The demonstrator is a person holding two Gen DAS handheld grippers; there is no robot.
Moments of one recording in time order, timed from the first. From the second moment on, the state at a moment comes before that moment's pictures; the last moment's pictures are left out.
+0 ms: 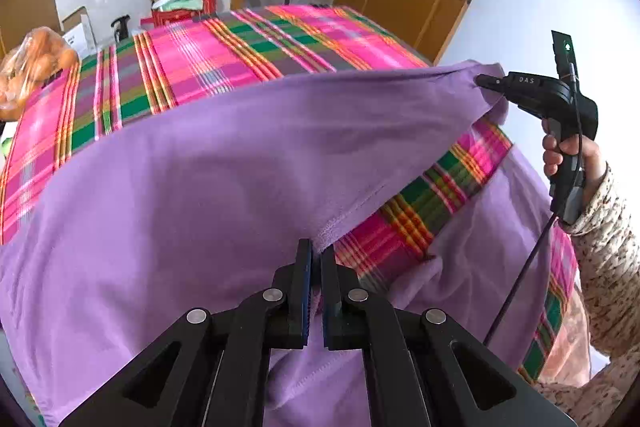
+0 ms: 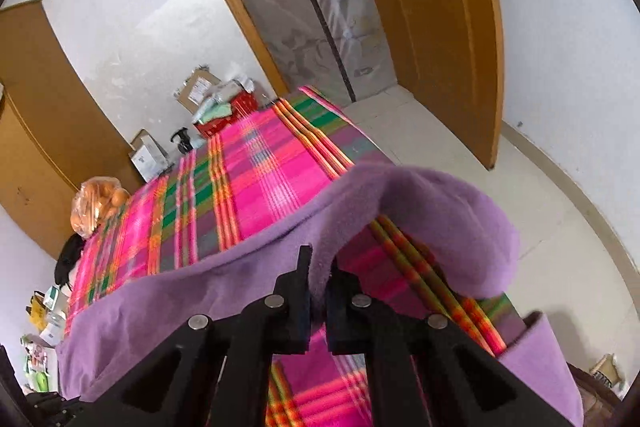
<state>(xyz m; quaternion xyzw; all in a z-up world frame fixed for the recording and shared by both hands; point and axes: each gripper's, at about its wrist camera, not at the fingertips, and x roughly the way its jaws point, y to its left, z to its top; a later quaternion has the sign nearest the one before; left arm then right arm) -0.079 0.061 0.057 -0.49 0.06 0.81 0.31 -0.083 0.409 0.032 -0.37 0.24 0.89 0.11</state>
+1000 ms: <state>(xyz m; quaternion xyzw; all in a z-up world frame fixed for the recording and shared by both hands) -0.080 0.076 0.031 -0.53 0.08 0.78 0.31 -0.023 0.479 -0.009 -0.34 0.33 0.87 0.17</state>
